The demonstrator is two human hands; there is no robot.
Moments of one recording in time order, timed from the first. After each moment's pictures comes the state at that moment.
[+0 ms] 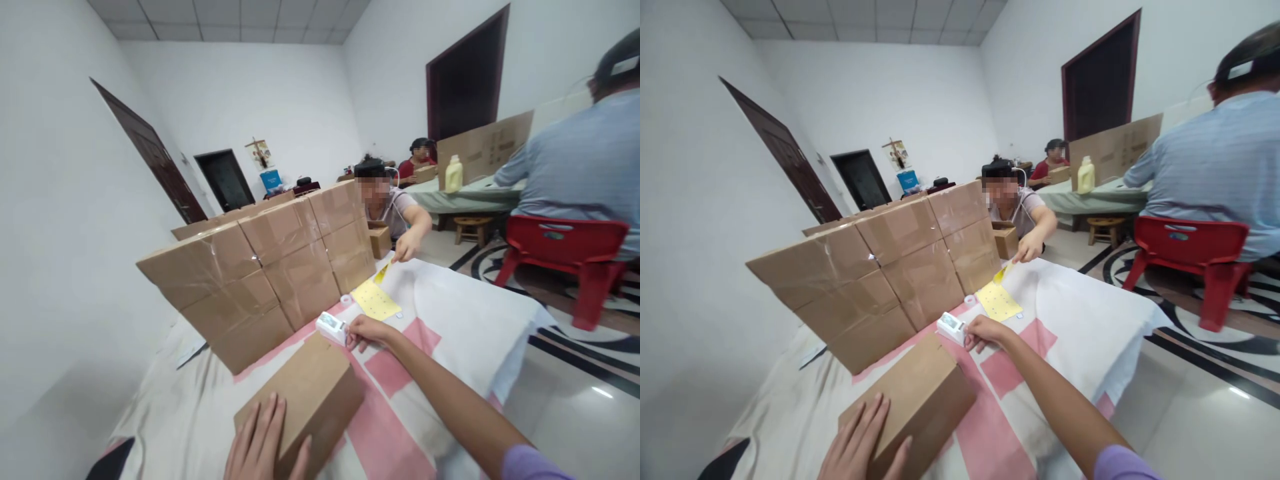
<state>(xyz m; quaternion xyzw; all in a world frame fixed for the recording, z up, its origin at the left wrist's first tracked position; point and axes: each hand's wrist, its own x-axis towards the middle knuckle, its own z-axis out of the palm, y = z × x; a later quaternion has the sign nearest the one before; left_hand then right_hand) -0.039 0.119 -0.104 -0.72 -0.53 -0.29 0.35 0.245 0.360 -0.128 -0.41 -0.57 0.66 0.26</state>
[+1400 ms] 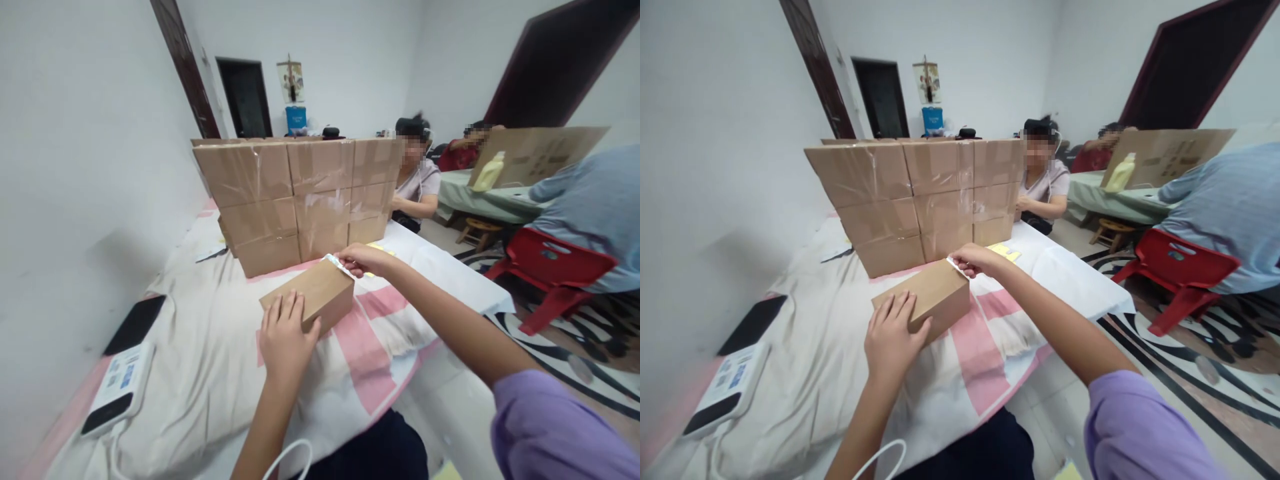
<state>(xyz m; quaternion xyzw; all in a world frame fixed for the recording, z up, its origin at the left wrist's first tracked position) 0.022 0.088 -0.068 -0.64 -0.67 -0.32 0.21 0.202 0.275 0.034 -0.44 -0.65 0.60 0.16</state>
